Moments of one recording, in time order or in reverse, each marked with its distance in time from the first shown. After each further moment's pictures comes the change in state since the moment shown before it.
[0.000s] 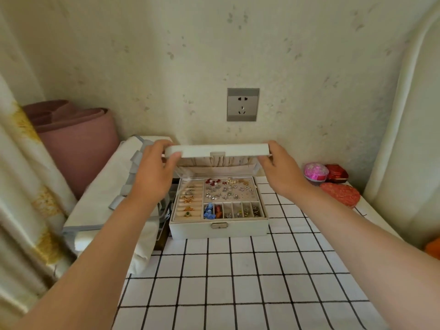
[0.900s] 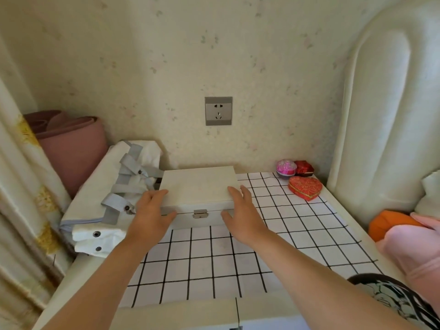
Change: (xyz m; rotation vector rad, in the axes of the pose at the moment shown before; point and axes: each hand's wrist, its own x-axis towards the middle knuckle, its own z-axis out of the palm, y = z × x) left_hand -0.110 0.002 0.009 0.118 -0.284 -0.180; right_hand -0.125 -0.011 0.040 -0.092 -0.222 0.228
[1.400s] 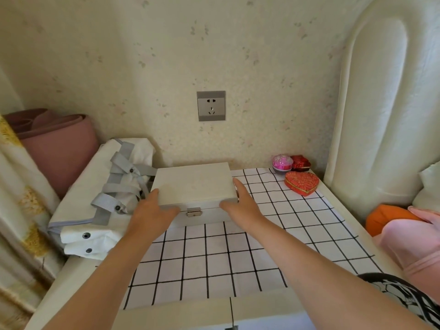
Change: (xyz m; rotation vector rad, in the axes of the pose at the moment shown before) left_hand 0.009 0.027 0.008 -0.009 -0.059 -0.282; right_hand 0.019 0.013 -0.010 0.511 -0.019 0.237
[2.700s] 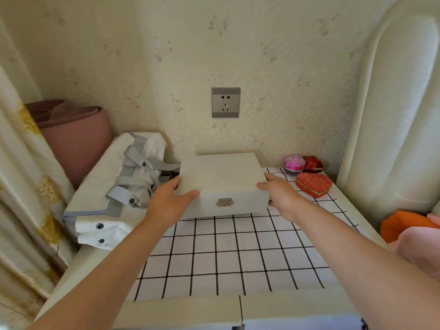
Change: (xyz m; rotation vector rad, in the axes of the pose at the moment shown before) left_hand -0.002 0.018 -0.007 -0.237 -0.037 0.140; right_hand 0.022 -0.016 -0.055 0.153 -0.007 0.106
